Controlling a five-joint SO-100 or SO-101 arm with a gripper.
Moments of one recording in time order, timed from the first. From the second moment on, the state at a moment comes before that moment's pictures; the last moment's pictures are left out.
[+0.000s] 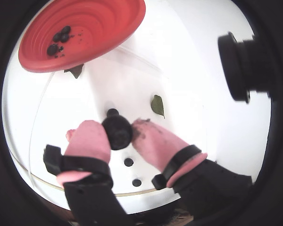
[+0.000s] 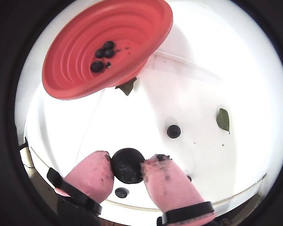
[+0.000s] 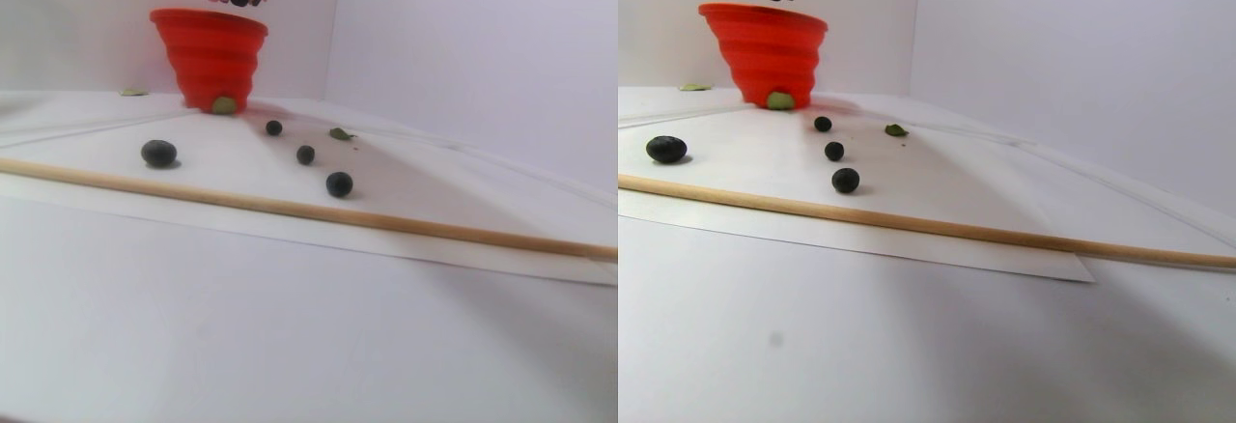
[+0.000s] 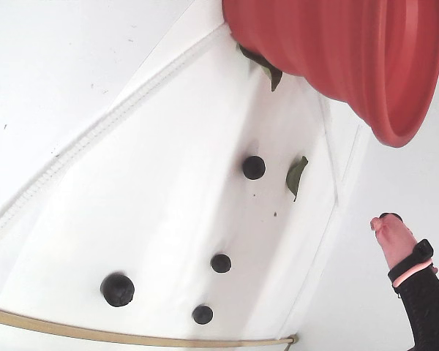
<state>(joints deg) -7.5 149.7 138.3 24.5 -92.9</state>
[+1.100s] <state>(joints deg) -11.8 143.2 136.4 10.0 -96.1</state>
